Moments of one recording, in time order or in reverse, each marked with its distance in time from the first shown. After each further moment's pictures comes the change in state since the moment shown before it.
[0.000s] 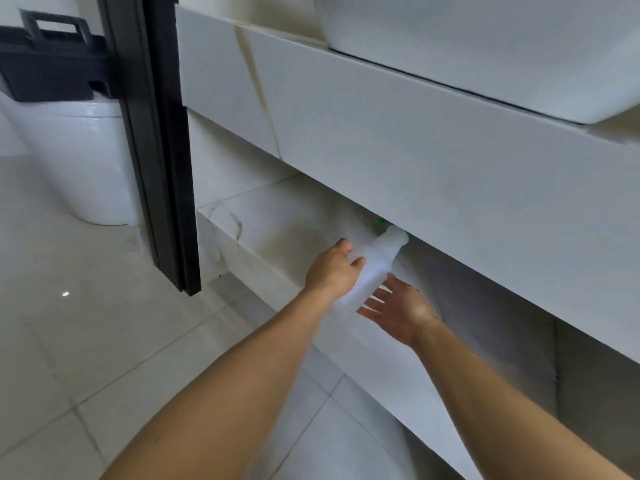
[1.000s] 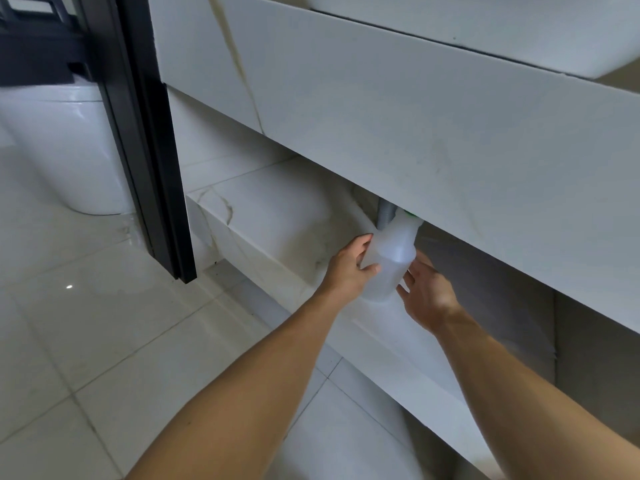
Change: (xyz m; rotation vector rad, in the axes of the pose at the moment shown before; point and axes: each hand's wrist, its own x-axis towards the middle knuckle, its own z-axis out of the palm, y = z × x) left_hand -0.013 -0.003 0.059 -0.549 -0.088 0.097; right_hand -0.016 -0.014 -0.037 -0.169 0.112 -0.239
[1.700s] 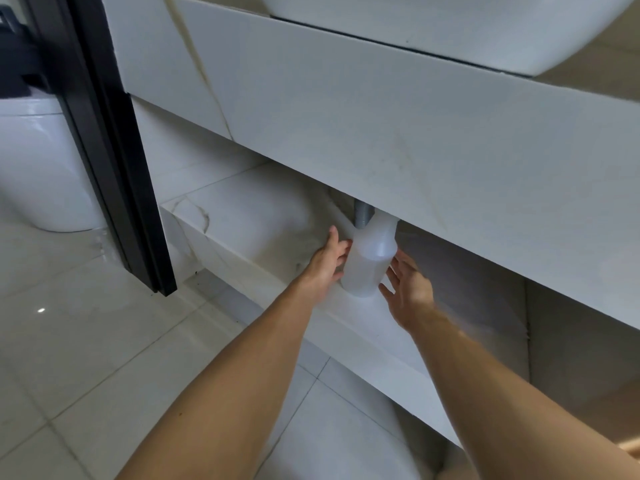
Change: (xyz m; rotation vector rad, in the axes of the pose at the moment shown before) left_hand 0.020 0.004 0.000 -0.335 -0.164 -0.326; right_hand -0.014 0.003 0.003 0.180 0.165 -0.022
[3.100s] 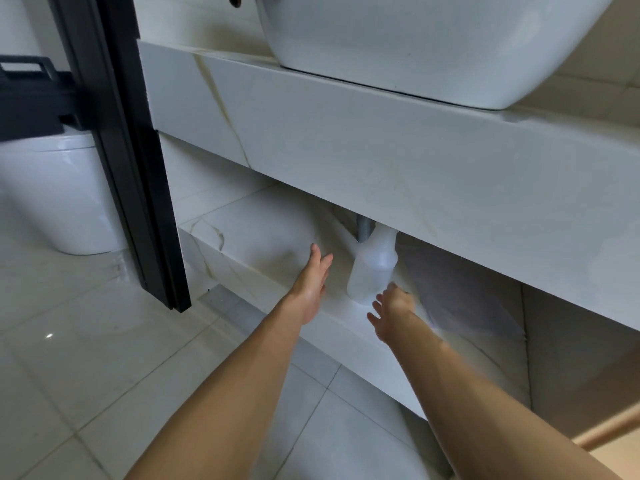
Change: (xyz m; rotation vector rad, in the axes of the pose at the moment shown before) left_hand -0.040 0.001 -0.025 -0.131 0.073 -0.002; right_hand -0.032 0.016 0.028 -0.083 0.202 0.210
